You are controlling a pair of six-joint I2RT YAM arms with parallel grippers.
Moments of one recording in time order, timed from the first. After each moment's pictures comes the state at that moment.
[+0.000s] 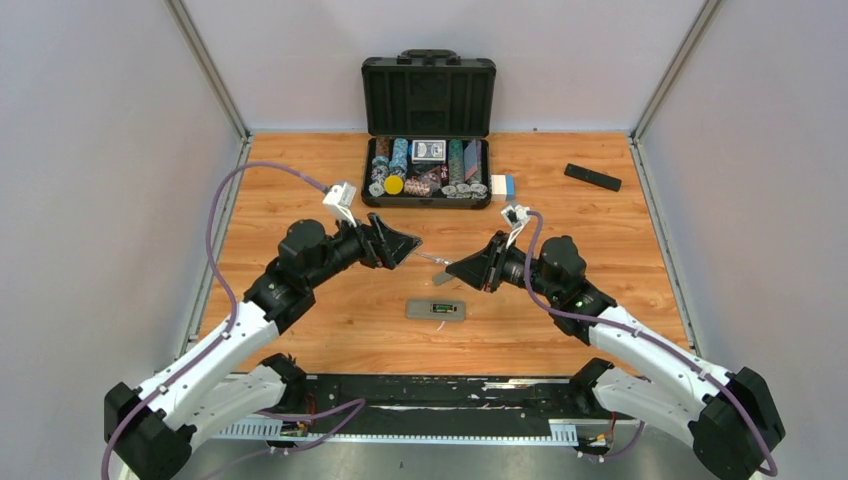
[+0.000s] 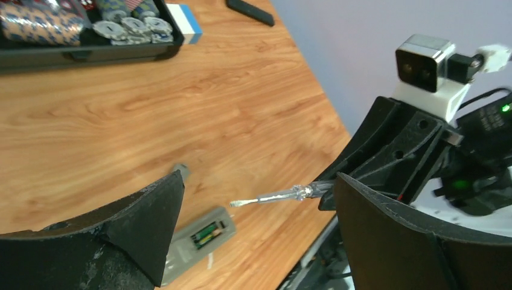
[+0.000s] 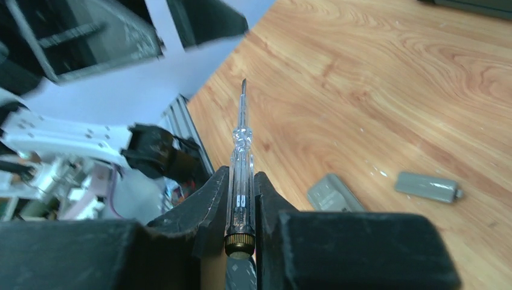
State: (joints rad) left arm -0.63 0.86 0.64 0.11 0.21 -0.71; right arm 0.67 0.94 0.50 0.39 -0.44 0.67
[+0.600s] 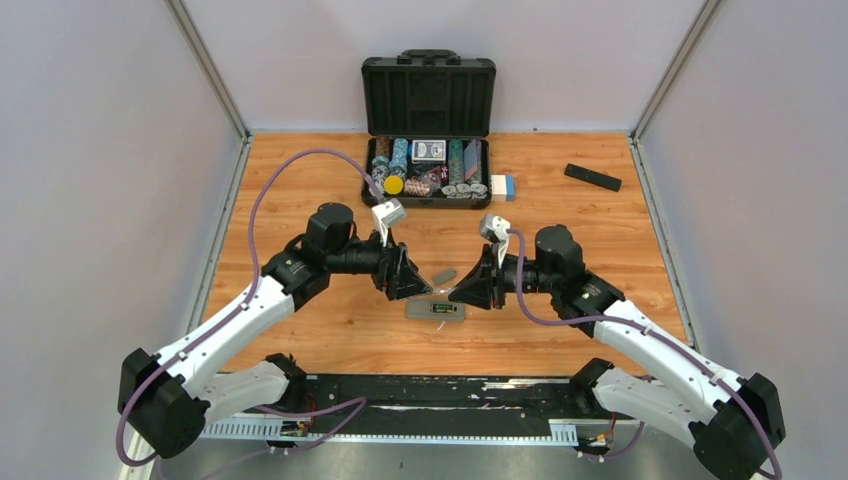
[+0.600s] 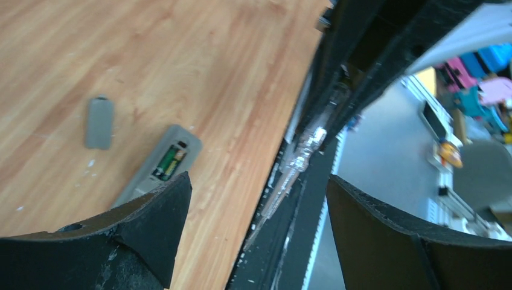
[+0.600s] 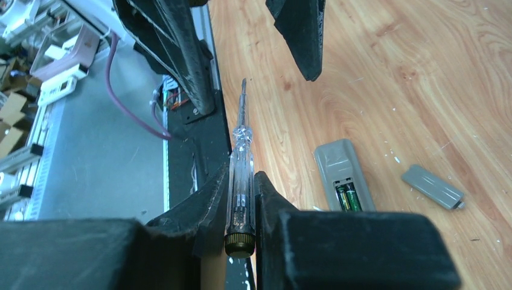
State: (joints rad) left arm -0.63 1.05 0.82 -0.23 0.68 -0.31; right arm 0.66 0.93 0.65 0.01 -0.75 0.22
